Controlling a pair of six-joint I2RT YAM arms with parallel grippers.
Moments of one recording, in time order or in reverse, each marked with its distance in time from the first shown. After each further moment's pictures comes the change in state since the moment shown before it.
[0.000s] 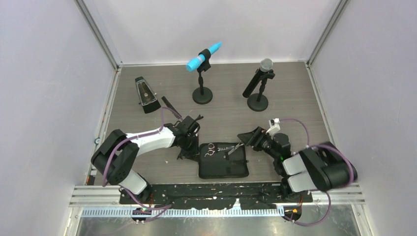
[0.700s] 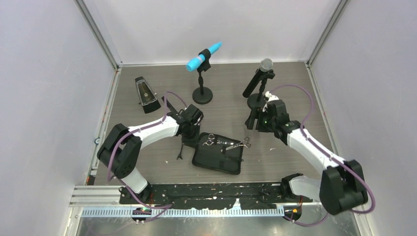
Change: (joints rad) left arm 0.034 0.074 0.216 -0.137 -0.182 0.182; right arm 0.000 -0.340 0.638 -1.414 0.272 -0.466
